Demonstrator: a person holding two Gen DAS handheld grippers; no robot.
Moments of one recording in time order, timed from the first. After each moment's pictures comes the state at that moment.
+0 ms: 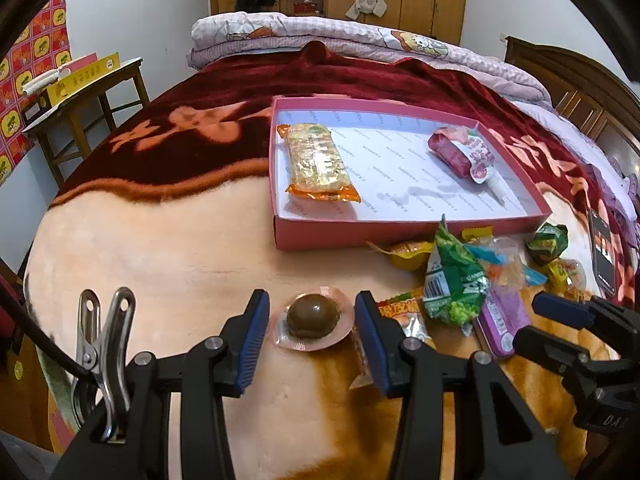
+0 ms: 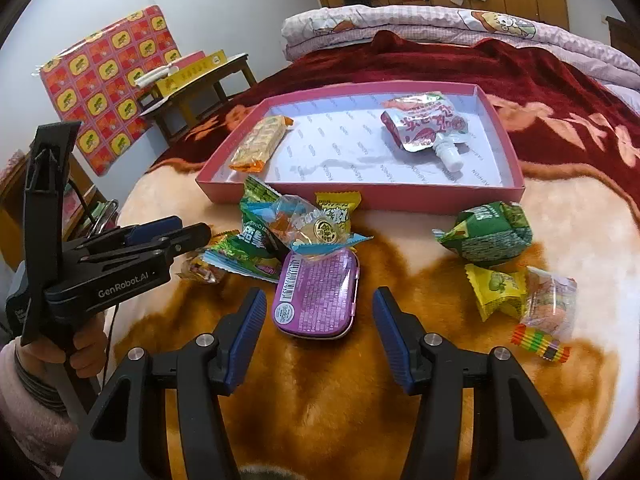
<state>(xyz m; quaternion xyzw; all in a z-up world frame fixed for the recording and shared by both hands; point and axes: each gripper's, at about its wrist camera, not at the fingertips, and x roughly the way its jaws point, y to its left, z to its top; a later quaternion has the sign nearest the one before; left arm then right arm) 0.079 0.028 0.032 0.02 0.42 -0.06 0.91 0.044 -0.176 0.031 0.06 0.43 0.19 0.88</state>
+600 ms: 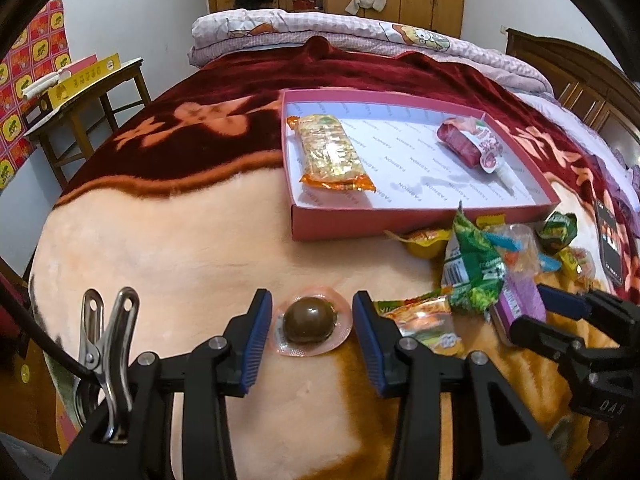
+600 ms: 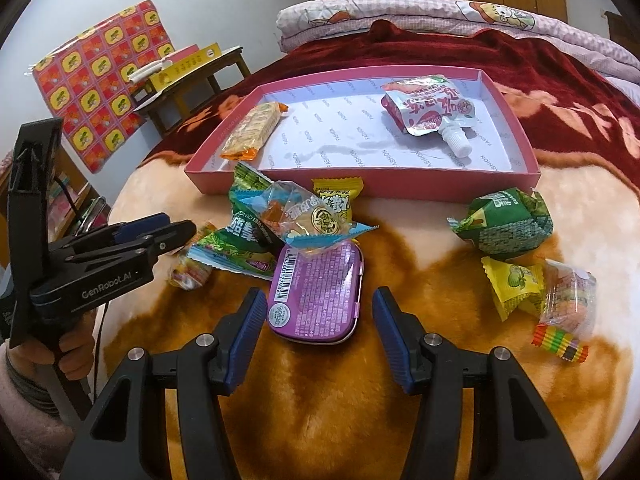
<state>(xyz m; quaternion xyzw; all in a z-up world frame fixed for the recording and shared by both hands) 0.076 0.035 0.027 0.04 0.42 -0.05 0.90 0.052 -0.170 0.019 0.06 0.44 0.19 0.88</state>
